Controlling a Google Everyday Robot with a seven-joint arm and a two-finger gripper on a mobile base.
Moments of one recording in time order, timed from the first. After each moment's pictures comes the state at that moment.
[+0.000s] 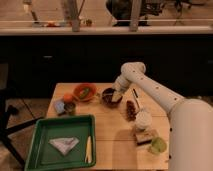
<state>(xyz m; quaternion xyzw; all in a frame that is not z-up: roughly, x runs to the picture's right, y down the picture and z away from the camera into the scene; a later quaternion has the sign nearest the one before) 0.064 0.034 0.921 -0.27 -0.17 0.08 0.94</state>
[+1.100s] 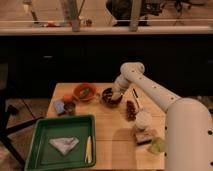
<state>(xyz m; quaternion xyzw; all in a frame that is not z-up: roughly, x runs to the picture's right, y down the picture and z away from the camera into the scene) 0.062 0.038 0.934 -0.28 -0.17 0.07 0.94</state>
